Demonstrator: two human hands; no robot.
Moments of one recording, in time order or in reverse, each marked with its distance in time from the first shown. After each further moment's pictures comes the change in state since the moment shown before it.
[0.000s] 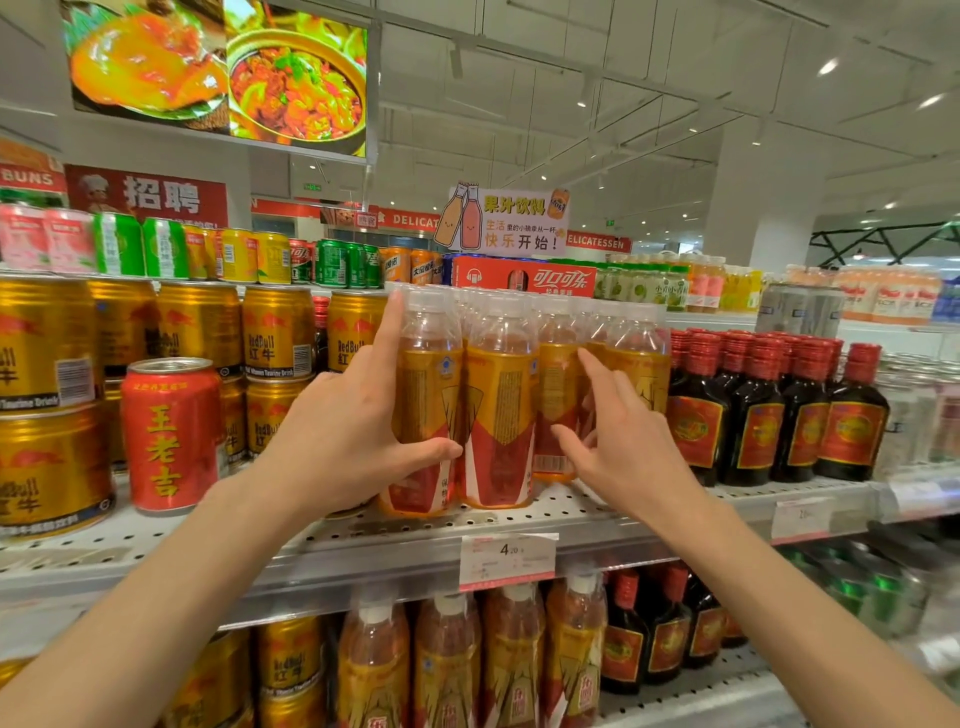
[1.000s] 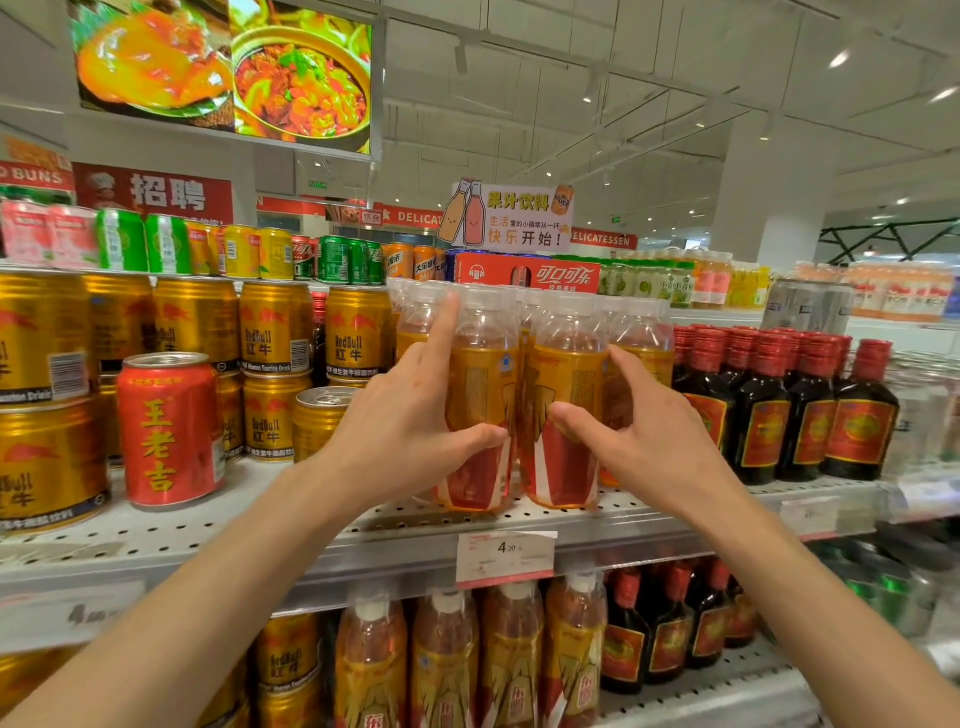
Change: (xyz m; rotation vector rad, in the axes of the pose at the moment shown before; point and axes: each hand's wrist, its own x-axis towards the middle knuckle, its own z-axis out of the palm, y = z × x) left_hand 0.012 0.036 0.013 -0.237 -0.033 0.034; right_hand -0.013 -0.011 -0.036 0.210 0.000 0.132
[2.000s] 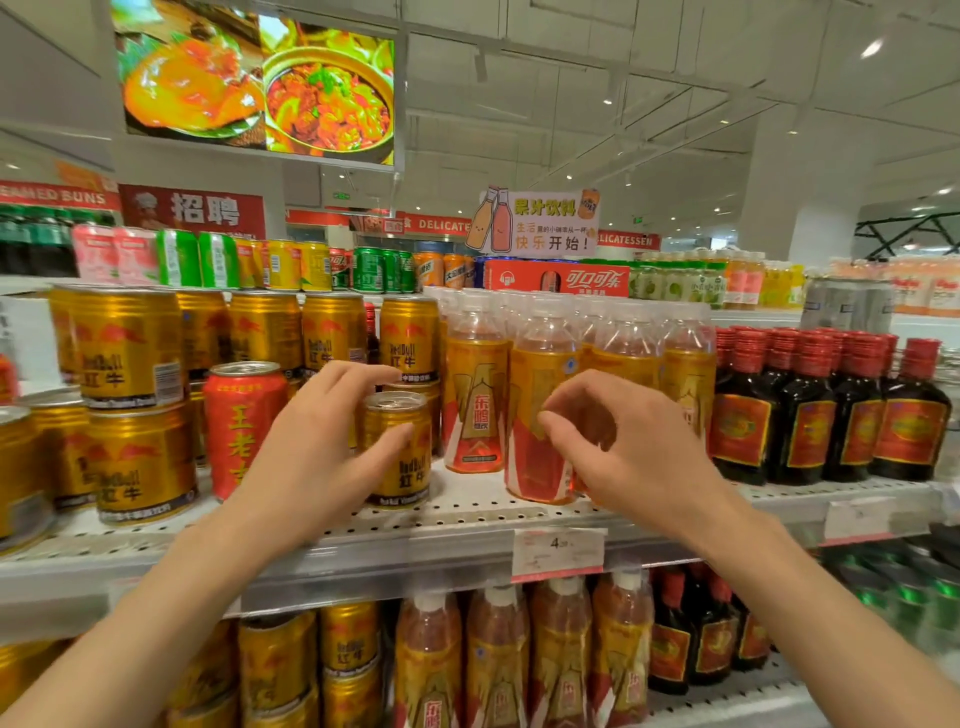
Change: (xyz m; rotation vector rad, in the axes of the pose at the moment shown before) left_hand -0.060 -0.062 -0.053 0.071 0.208 -0.035; right_hand -0.015 -0.054 0.021 0.073 0.016 -0.357
